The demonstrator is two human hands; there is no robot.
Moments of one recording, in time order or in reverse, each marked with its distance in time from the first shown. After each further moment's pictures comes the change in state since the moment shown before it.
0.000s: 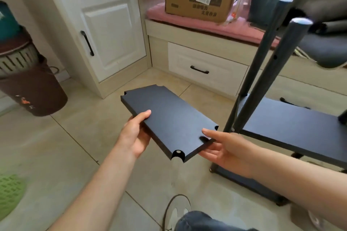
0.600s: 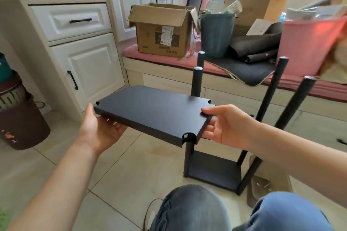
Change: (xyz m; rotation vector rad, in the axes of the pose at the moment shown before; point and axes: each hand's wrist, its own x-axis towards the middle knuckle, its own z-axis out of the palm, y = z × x) left_hand -0.131 0.076 0.043 -0.163 -0.207 0.030; right_hand -0.201 -0.062 -0.013 0.013 -0.174 -0.235
